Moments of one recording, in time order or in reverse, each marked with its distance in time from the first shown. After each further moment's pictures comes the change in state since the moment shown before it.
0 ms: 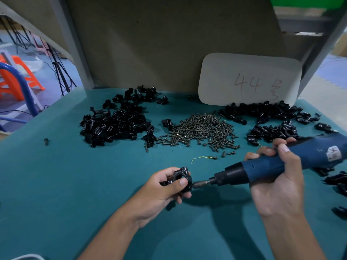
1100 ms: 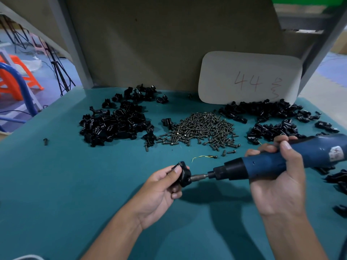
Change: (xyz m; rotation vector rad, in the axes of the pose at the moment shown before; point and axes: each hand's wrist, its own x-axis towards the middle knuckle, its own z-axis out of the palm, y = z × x) left_hand 0.005 -0.006 -0.001 -0.248 0.018 -0.036; right_hand 0.001 0.004 -0.001 0.012 -0.003 -0.020
